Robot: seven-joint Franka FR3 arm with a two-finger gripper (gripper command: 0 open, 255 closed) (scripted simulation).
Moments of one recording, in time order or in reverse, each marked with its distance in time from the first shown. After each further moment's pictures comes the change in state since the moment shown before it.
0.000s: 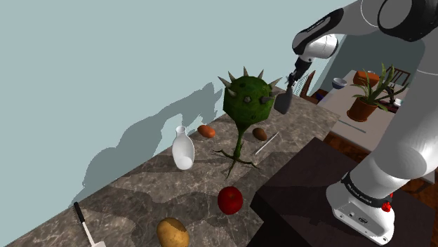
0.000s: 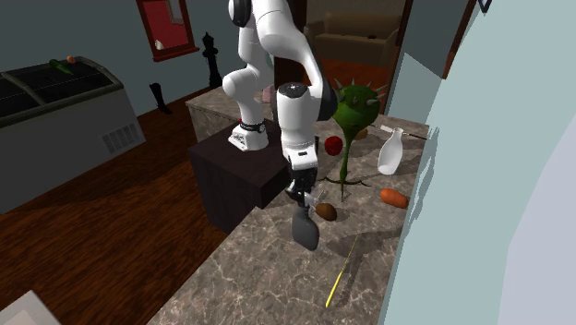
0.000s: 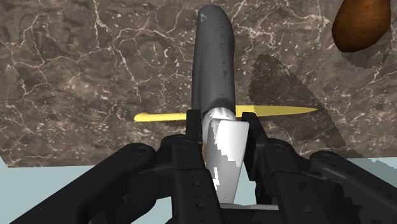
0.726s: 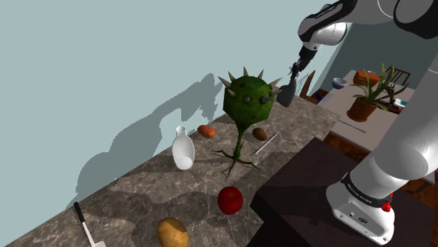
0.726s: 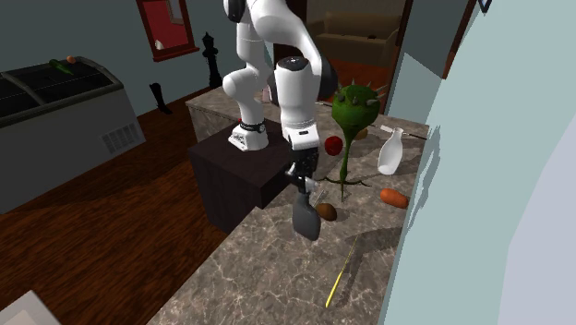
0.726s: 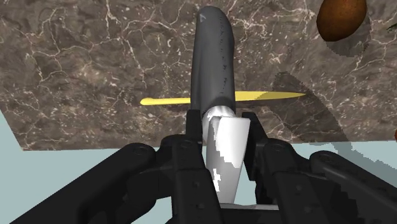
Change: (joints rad) arm 0.020 -0.089 -0.027 0.046 -0.076 -0.121 0.058
